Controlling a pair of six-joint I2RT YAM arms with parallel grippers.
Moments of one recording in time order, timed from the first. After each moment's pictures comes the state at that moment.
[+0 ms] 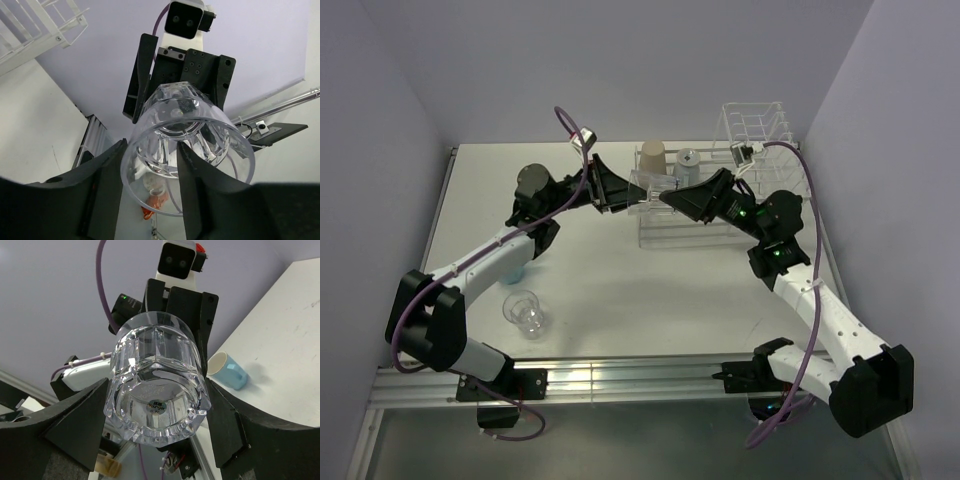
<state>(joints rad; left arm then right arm) -0.49 1.47 1.02 0.74 0.87 -1.37 0.34 1.03 0.79 0.55 -0.70 1.10</state>
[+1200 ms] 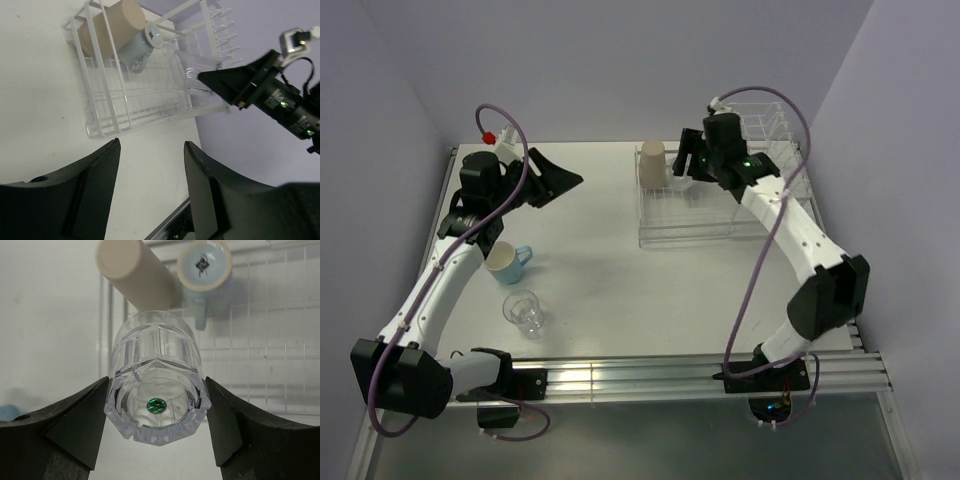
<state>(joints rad) -0.21 1.20 1.11 -0.16 0.48 -0.81 0.37 1.56 1.56 -0.59 0.11 0.43</state>
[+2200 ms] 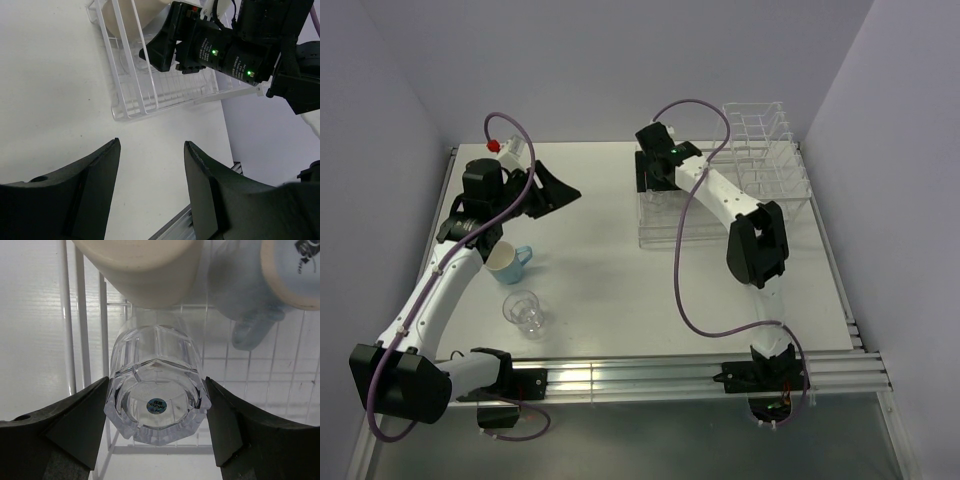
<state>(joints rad) -0.21 1.17 1.08 -0.28 0.46 -0.67 0.52 2.11 1.95 -0.80 0.30 0.38</state>
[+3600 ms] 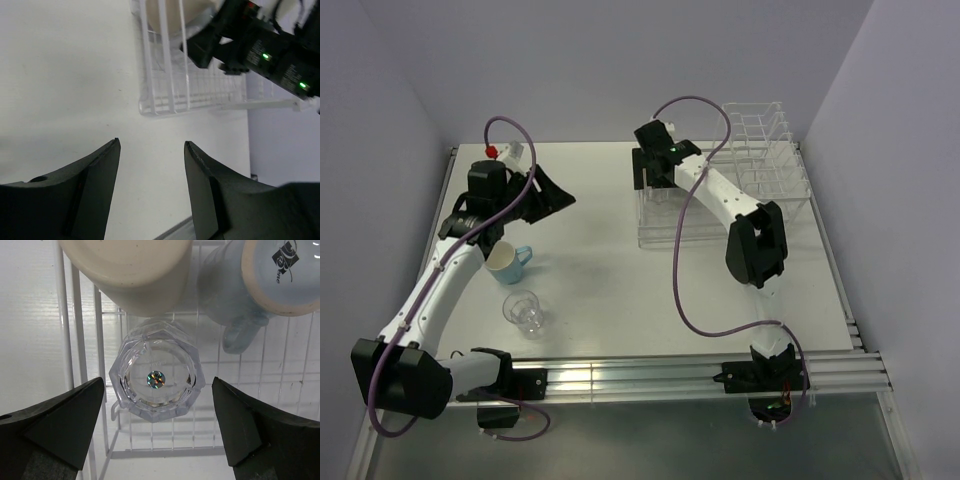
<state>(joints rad) -0.21 1.20 1.09 -0.38 0.37 -0.66 0.53 2.14 2.00 -0.81 0.35 0.39</state>
